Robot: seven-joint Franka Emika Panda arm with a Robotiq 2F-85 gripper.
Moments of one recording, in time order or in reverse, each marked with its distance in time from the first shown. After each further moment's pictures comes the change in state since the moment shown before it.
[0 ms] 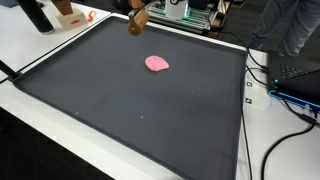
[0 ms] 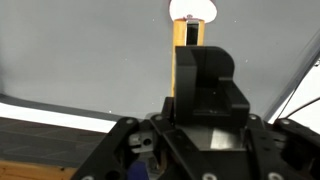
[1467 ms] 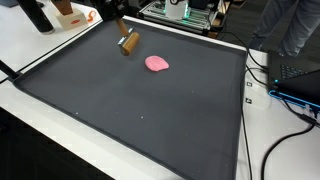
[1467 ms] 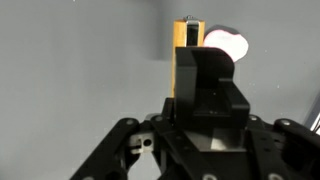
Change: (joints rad) arm -0.168 0.229 -0.087 -0.026 0.262 -0.001 -0.297
